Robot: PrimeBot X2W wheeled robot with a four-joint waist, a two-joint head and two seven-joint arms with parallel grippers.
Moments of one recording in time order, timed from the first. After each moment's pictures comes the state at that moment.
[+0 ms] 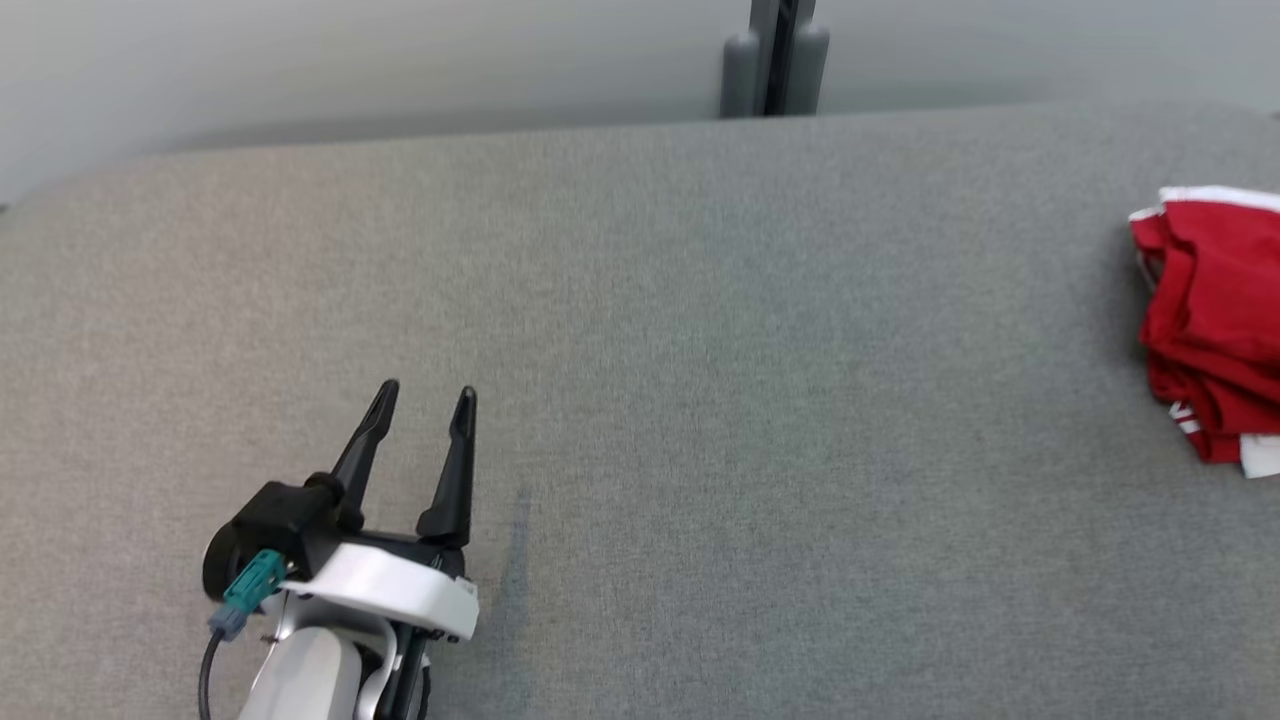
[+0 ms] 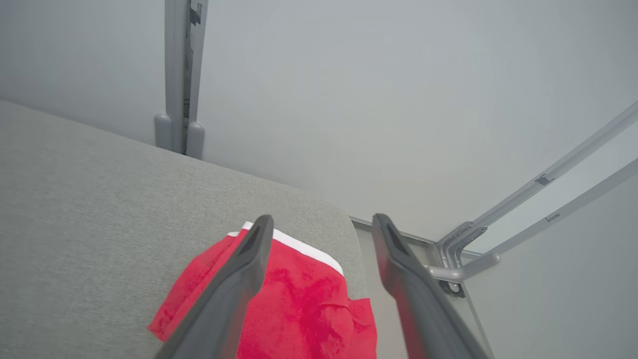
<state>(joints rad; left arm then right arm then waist) -0.21 0.05 -0.16 0.30 -0.28 -0.09 -0.26 -0.84 -0.81 0.54 0.71 0.52 0.13 0.05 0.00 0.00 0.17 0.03</state>
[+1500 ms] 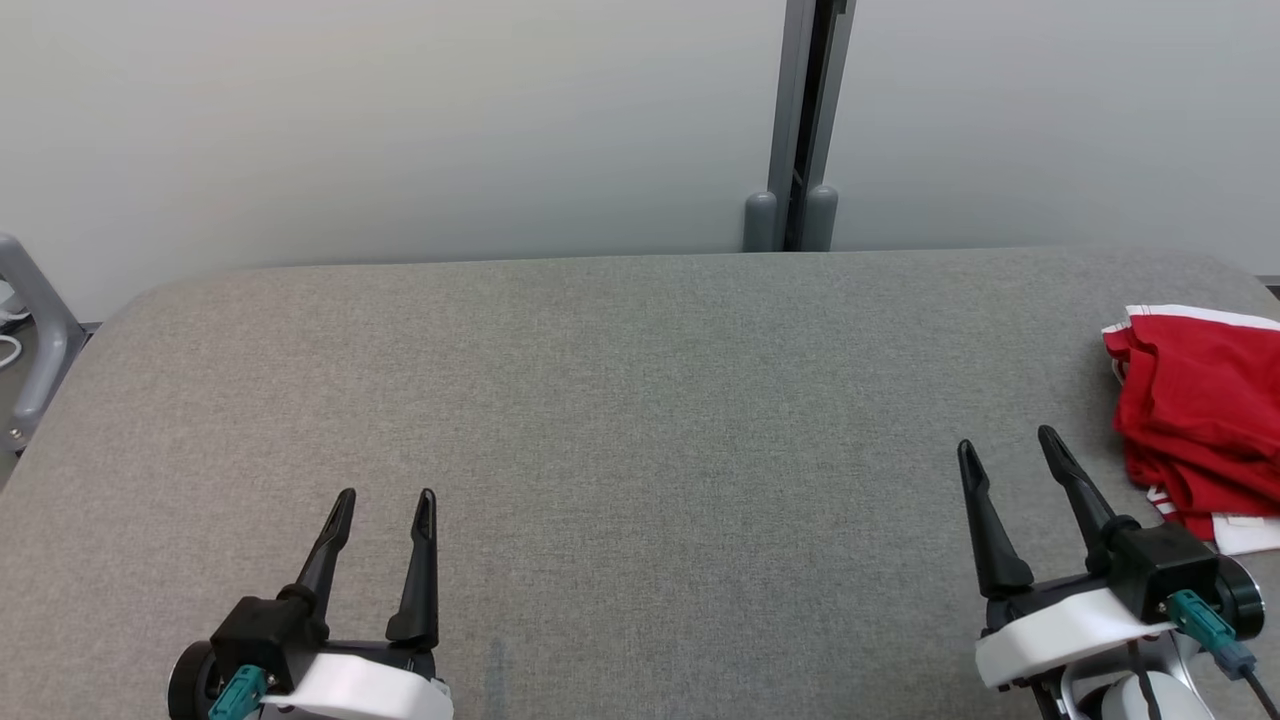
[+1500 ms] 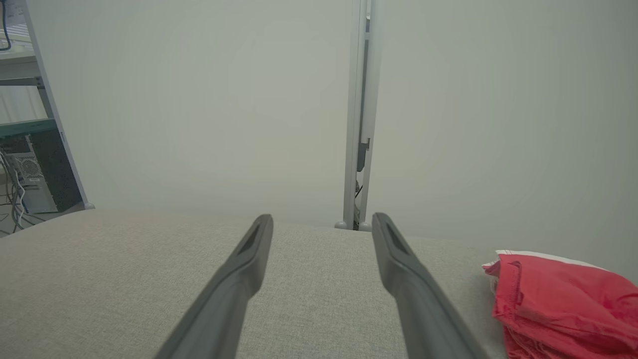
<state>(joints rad) 0.00 0.05 -0.10 0.19 -0.23 -0.02 -0.26 -0.11 -0.05 0.07 0.23 0.09 0.13 -0.26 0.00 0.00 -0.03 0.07</state>
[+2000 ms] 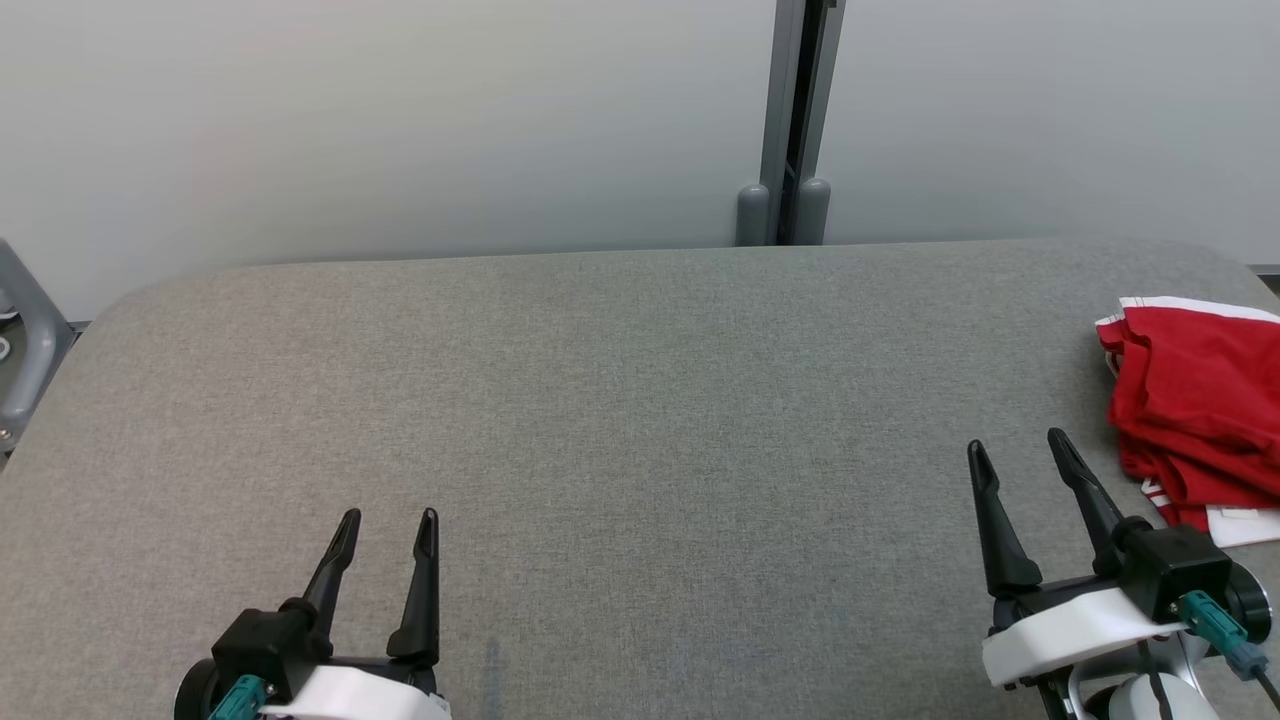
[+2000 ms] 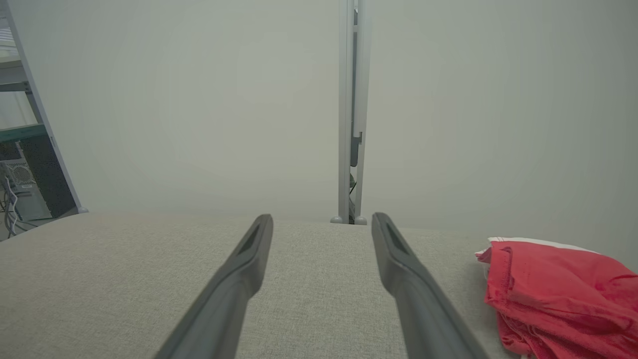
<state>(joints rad) 0.01 0.05 -0.10 0.23 -0.26 -0.04 -0.26 -0.11 -0.05 0.05 0.24 0.11 0.13 -0.26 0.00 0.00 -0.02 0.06</state>
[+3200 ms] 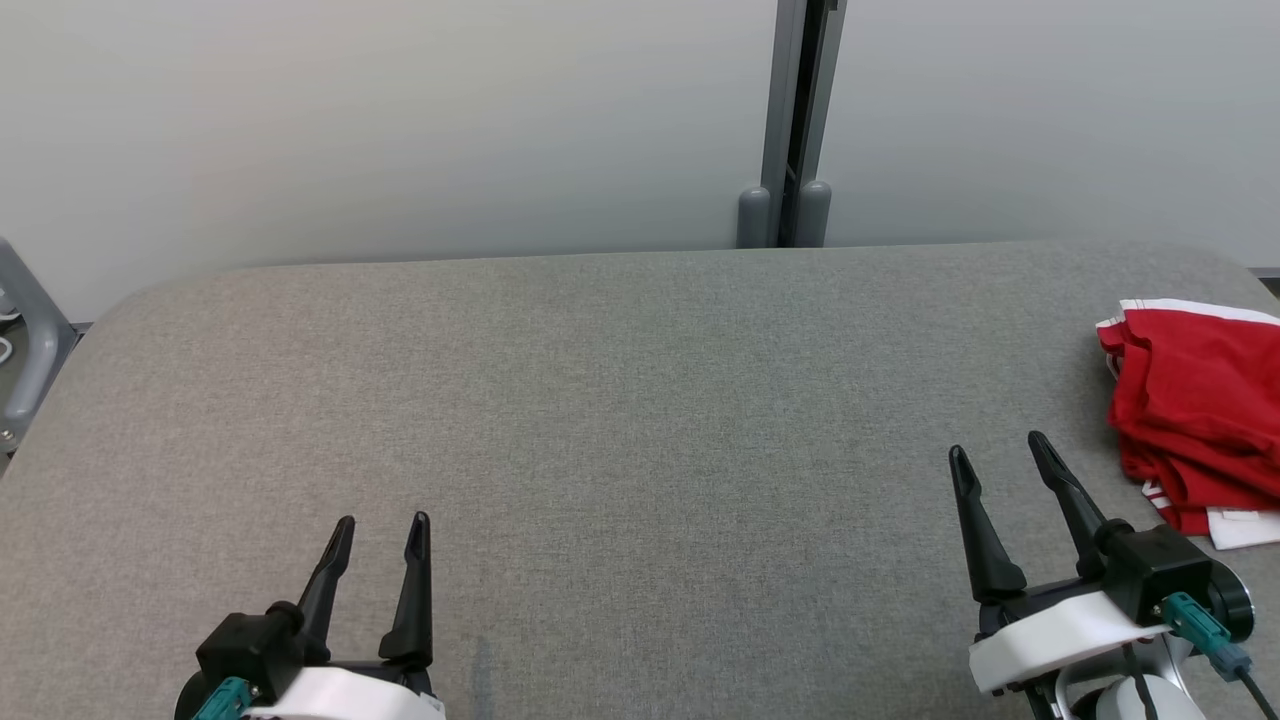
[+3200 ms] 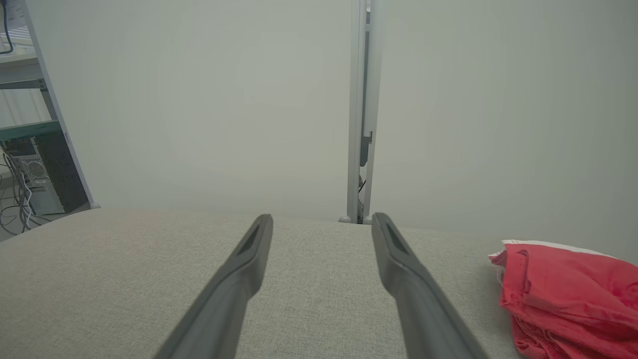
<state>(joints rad) 0.01 0.05 -0.10 0.25 -0.32 -0.05 -0.26 -0.11 -0.05 0.08 0.24 0.11 0.13 -0.26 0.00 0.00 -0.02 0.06</state>
